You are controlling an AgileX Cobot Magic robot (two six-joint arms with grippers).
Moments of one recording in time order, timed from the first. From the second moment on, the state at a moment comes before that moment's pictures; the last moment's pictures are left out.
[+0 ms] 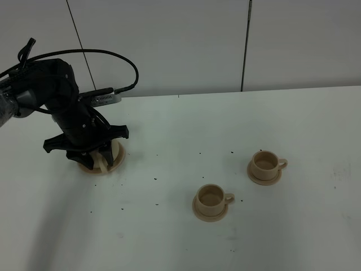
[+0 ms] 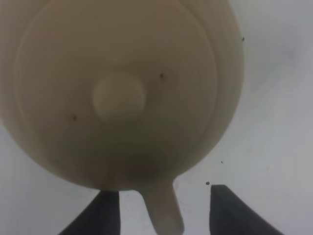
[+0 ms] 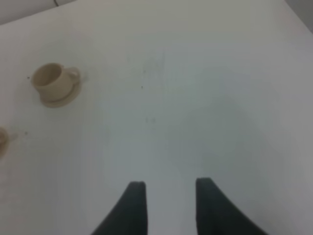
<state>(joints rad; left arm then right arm) -0.15 2.24 -1.78 -0.07 1.05 -0.17 -0.02 -0.01 -0.48 0.03 1.07 0.16</state>
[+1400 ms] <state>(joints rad) -0.15 2.24 -1.78 -0.05 1.03 -0.16 -0.02 -0.01 -0.48 0.03 1.07 0.16</state>
